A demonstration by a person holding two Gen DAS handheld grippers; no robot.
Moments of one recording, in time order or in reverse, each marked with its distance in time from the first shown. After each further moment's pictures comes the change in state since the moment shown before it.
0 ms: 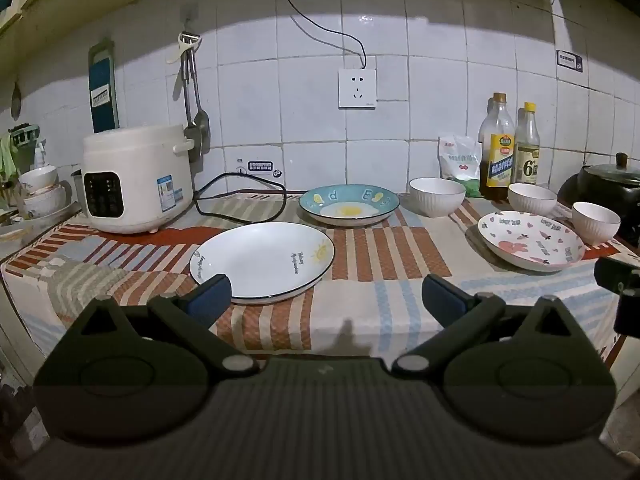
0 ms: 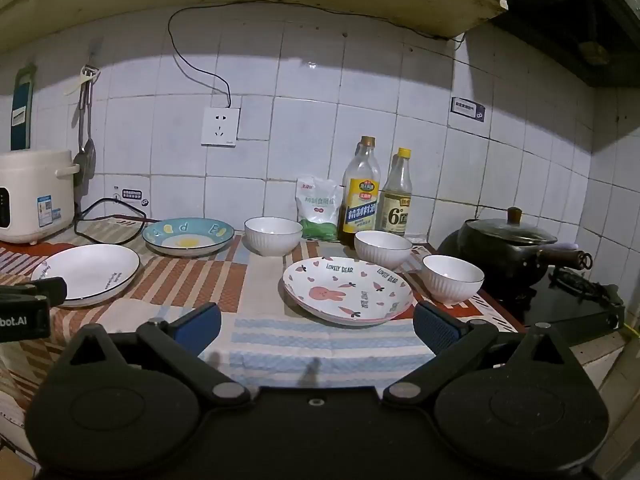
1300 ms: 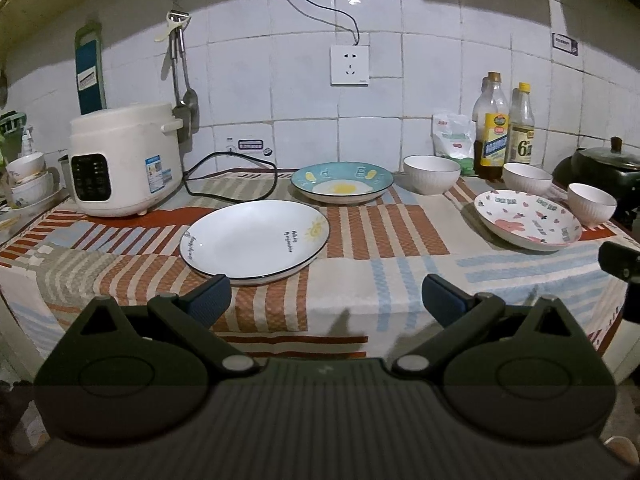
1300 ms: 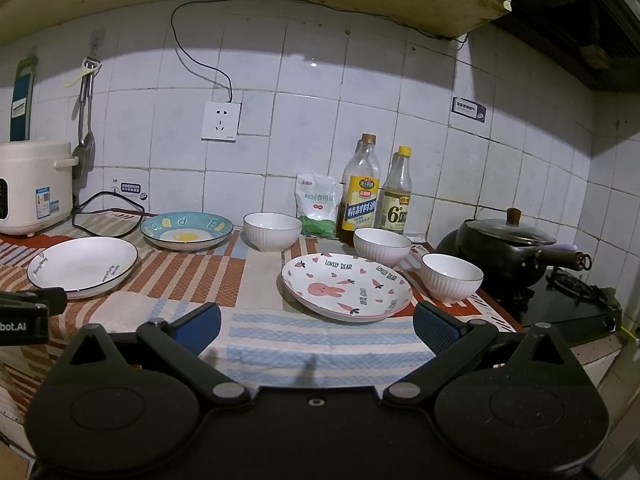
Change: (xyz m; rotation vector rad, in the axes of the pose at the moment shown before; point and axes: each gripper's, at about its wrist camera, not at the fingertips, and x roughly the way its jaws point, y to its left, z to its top) left arm 0.013 0.005 -0.009 0.015 0.067 -0.046; right arm 0.003 0.003 -0.002 -0.019 0.006 -0.001
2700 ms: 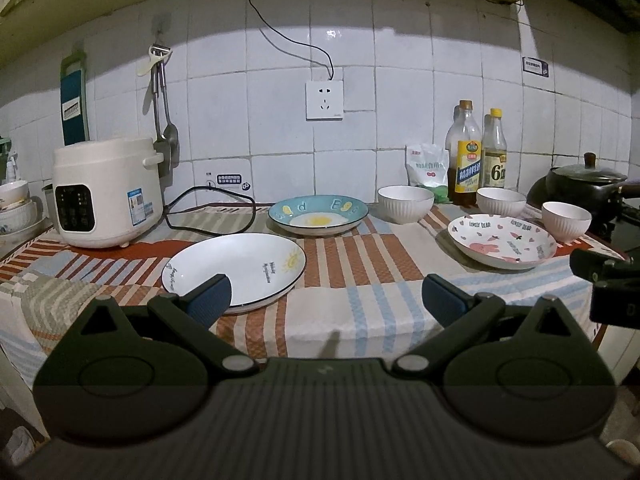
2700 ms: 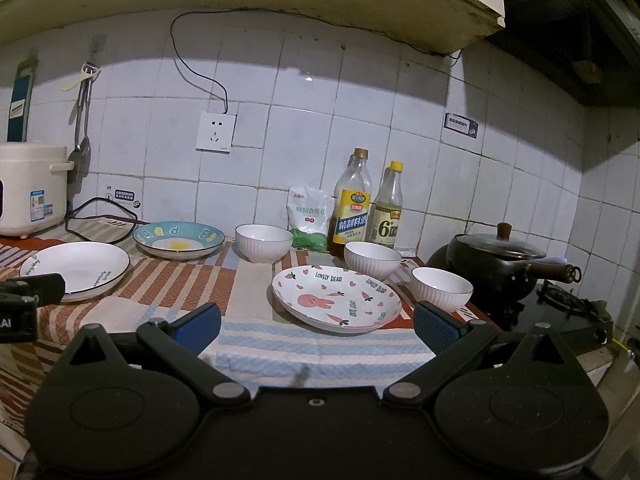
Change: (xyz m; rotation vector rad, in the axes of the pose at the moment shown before) left arm -0.015 -0.005 -0.004 0.030 -0.112 -0.059; right arm -0.004 -0.002 -0.004 -0.022 -0.046 -0.028
